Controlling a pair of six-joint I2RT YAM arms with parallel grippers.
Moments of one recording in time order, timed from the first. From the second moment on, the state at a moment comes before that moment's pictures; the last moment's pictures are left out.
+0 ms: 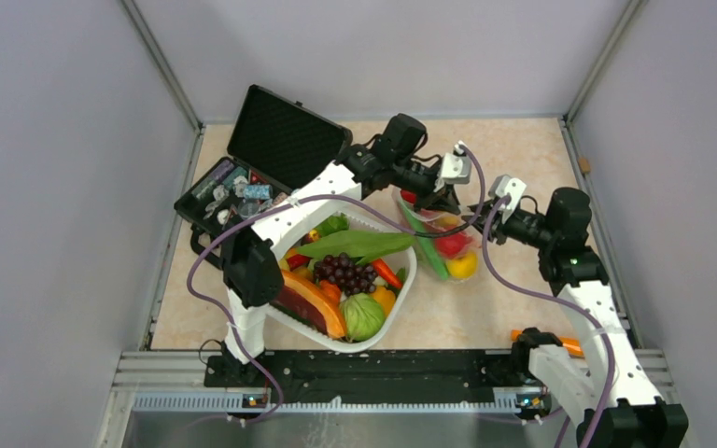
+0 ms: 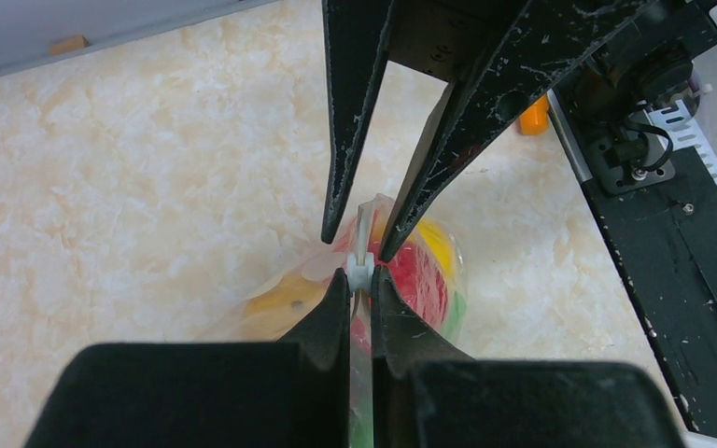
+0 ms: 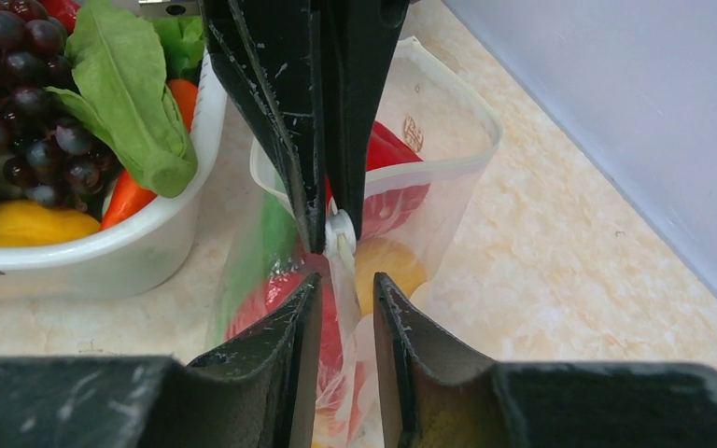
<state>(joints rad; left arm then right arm) -0.81 1.96 1.94 -0.59 0.87 0.60 0.06 0.82 0.71 -0.20 -0.87 -0.49</state>
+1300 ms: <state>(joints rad) -0.83 1.97 1.98 -0.66 0.85 0.63 0.06 0.81 0.71 -0.19 -0.92 -0.50</state>
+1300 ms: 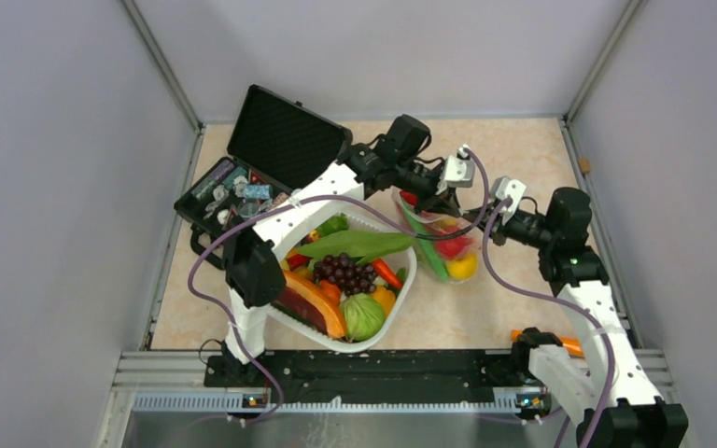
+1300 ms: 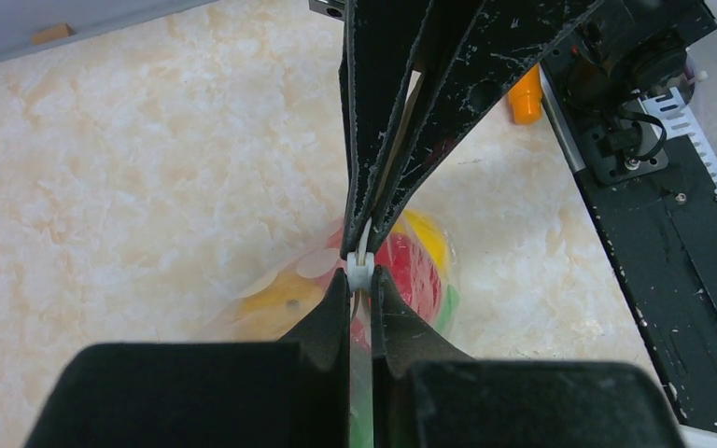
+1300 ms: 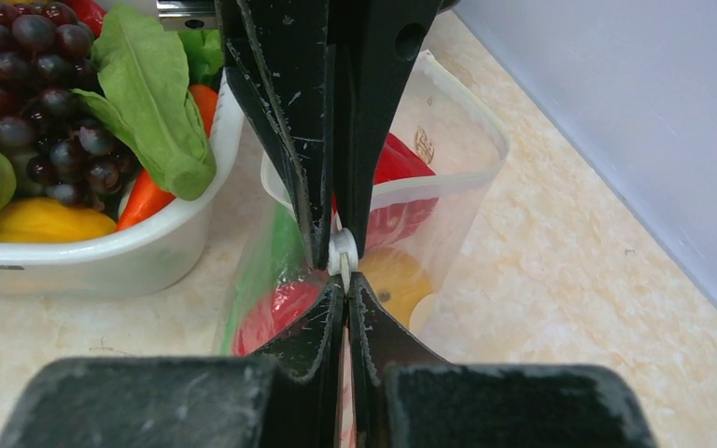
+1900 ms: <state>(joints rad) -0.82 1.97 1.93 -0.64 0.78 0.65 0.06 0.81 0.71 -0.20 -0.88 -0.49</state>
